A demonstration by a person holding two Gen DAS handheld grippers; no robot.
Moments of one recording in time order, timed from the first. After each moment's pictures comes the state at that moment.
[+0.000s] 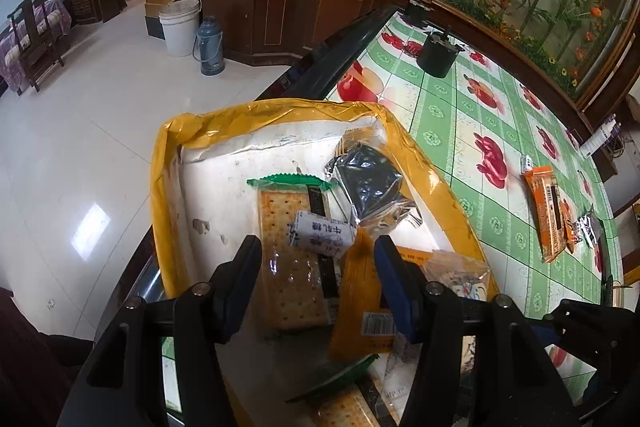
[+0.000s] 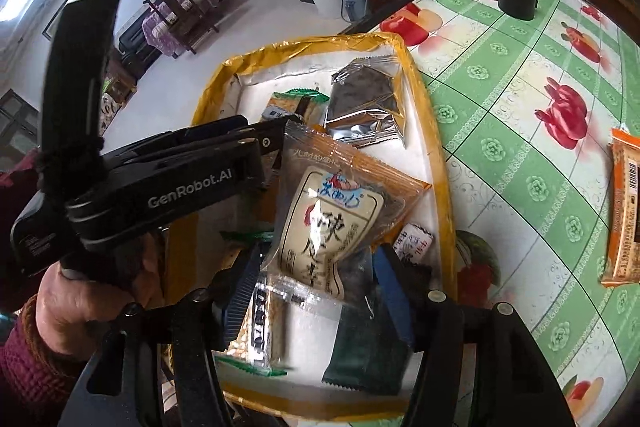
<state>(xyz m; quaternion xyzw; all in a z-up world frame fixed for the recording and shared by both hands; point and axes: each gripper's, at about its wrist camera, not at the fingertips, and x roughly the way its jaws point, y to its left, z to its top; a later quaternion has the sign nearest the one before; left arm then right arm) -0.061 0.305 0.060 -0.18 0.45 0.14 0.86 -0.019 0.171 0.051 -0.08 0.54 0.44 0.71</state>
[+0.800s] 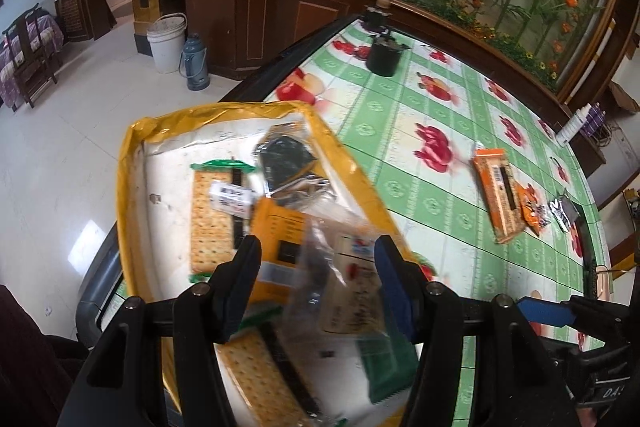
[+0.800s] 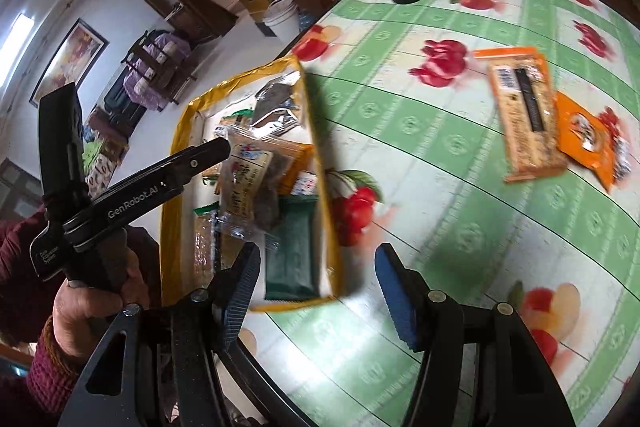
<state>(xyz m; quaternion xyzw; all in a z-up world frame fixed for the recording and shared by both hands) -0.077 0.231 0.088 -0.16 0.43 0.12 0.88 -0.013 0.042 0.069 0.01 0.55 0.39 0.74</state>
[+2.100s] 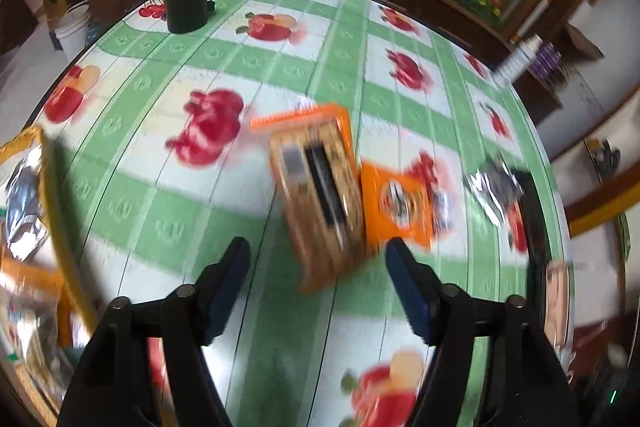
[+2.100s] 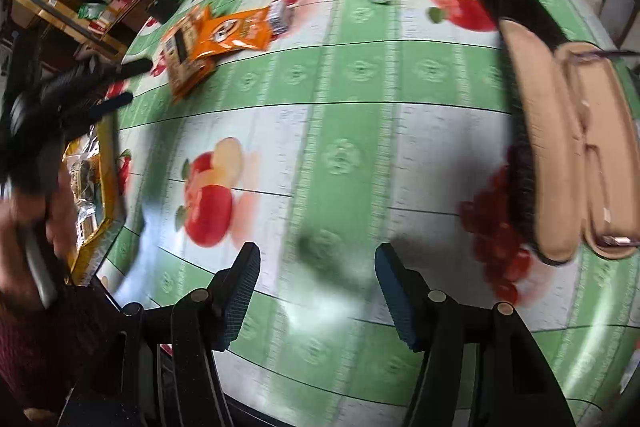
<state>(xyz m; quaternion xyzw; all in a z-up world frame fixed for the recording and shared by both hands) 0.081 0.055 0.062 -0.16 0.51 0.01 0.85 -0.024 -0.215 0.020 0.09 0.61 0.17 0.77</state>
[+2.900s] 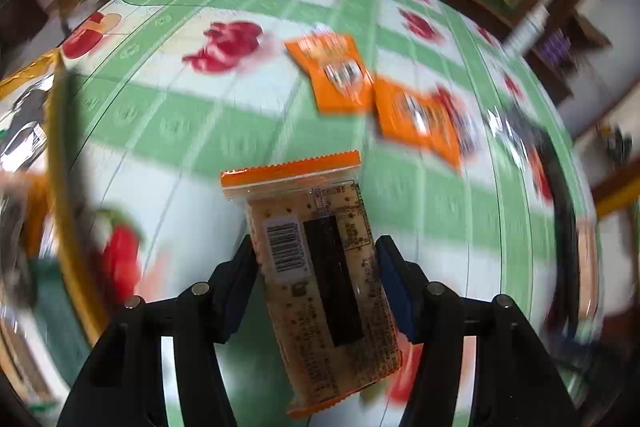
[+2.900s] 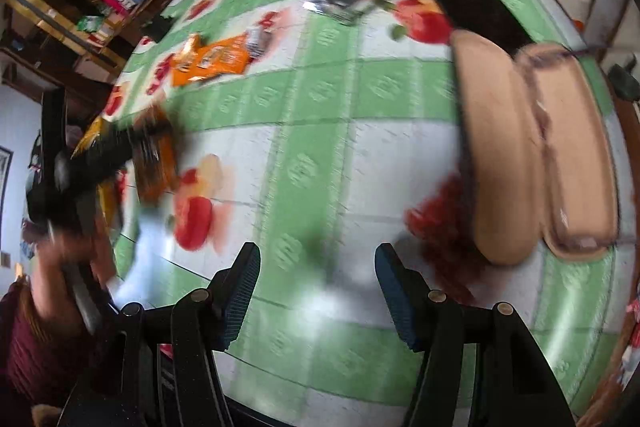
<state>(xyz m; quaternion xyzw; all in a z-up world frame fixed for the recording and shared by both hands) 0.009 0.035 0.018 -0.14 0.52 0.01 0.84 -0.020 -0.240 0.035 0.10 0.59 0.17 0.78</state>
